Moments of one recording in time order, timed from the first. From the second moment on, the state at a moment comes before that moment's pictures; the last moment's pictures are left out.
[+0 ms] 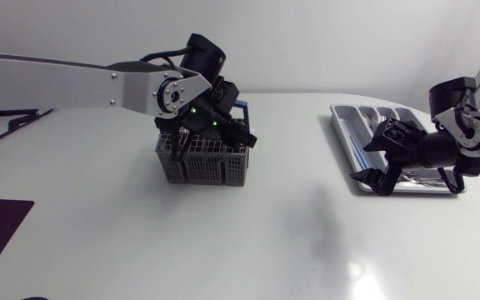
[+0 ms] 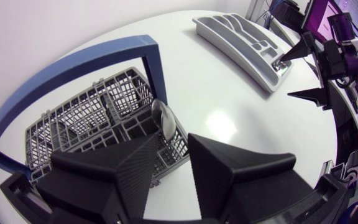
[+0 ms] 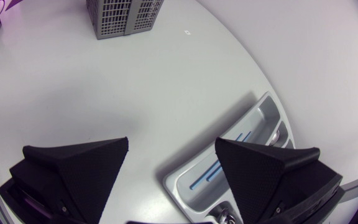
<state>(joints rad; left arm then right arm) -0.57 1.90 1.44 -0.38 0.10 0.03 -0.12 1.52 0.88 -0.32 -0.36 -1.04</state>
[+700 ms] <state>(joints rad) -0.58 1.95 1.45 -0.29 0.10 0.03 -0.11 1.52 0.87 -0.28 -0.36 -1.03</state>
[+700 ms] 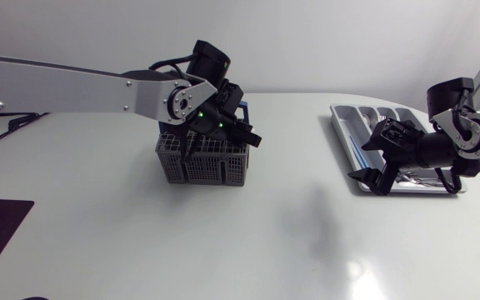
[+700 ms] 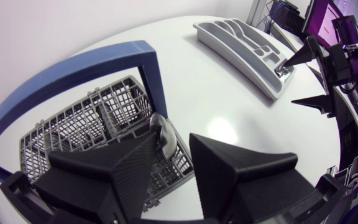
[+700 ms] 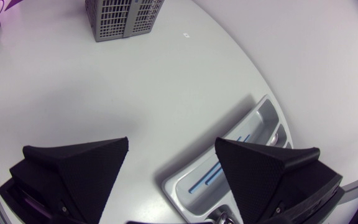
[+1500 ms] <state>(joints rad) -0.58 1.99 1.43 -0.20 0.10 0.00 -0.10 1.52 0.83 -0.26 -0.36 -1.03</state>
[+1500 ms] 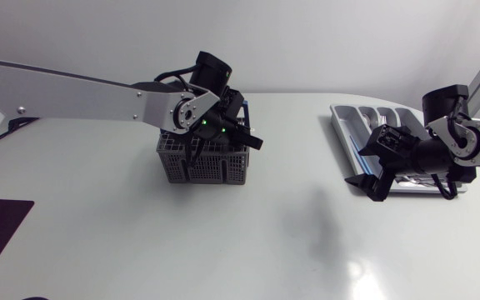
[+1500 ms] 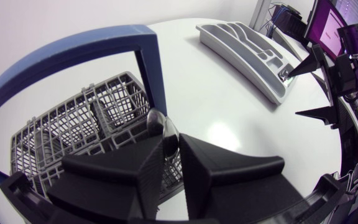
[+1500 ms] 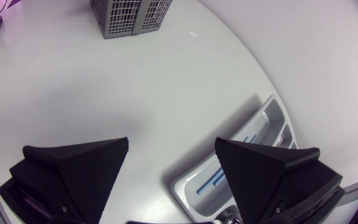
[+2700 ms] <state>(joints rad) -0.54 1.85 1.29 -0.05 0.27 -0.06 -0.09 1.52 0.81 -0.25 -0.36 -1.03</state>
